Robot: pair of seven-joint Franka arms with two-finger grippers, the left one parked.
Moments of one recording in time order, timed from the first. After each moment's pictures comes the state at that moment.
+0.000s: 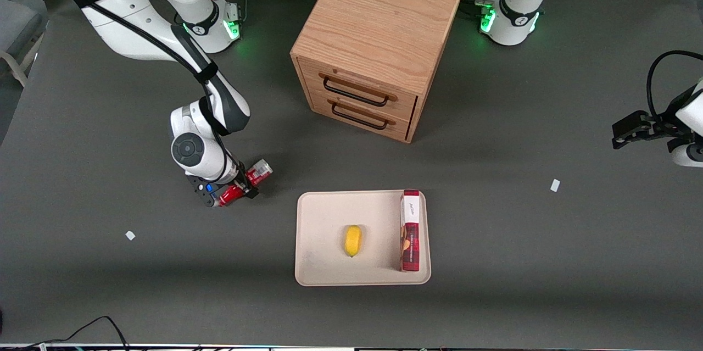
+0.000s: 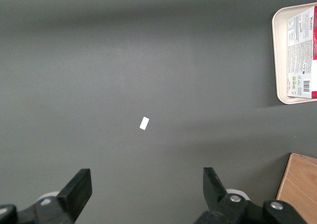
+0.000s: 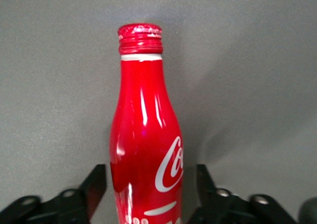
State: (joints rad) arm 0.13 0.53 0.17 -2.02 -0.09 2.47 1.27
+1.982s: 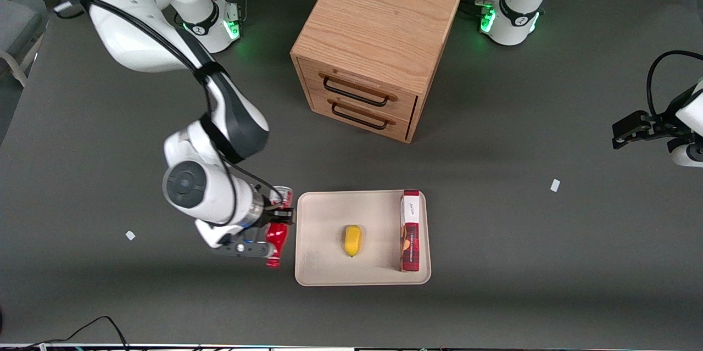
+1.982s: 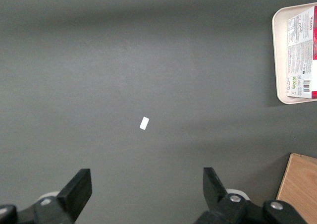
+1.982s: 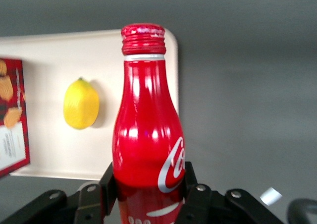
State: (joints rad) arm 0.24 0.87 0.30 -1.04 -0.11 1.94 0.46
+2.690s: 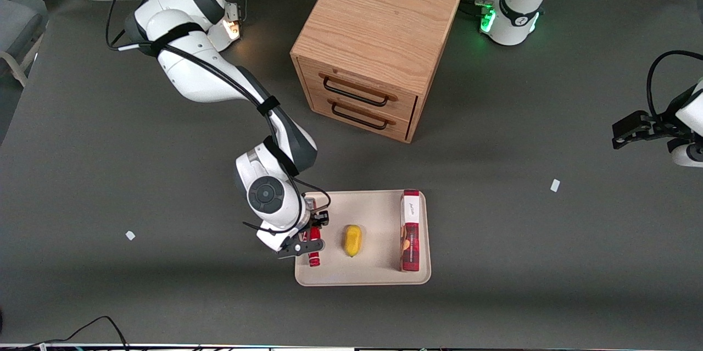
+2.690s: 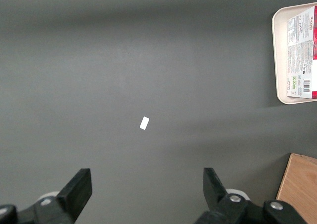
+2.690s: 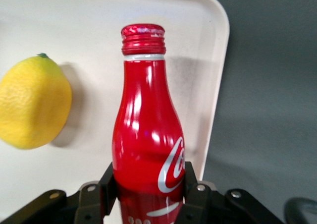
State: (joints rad) arm 0.38 1.07 0.17 -1.01 -0.13 2.12 0.38
